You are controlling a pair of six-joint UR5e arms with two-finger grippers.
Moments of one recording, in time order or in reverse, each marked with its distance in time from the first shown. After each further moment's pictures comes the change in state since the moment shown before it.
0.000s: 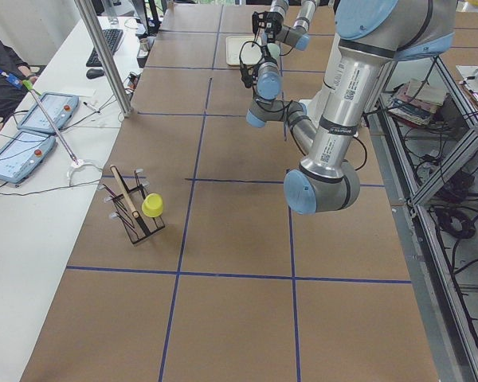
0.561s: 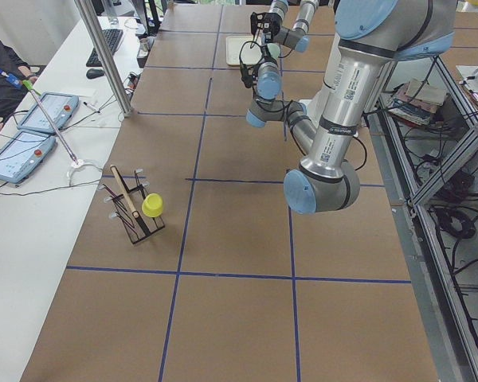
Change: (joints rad) left arm 0.000 -0.001 -0.001 0.000 0.001 -0.001; right arm -0.002 0.052 -0.042 -0.002 -0.022 0.000
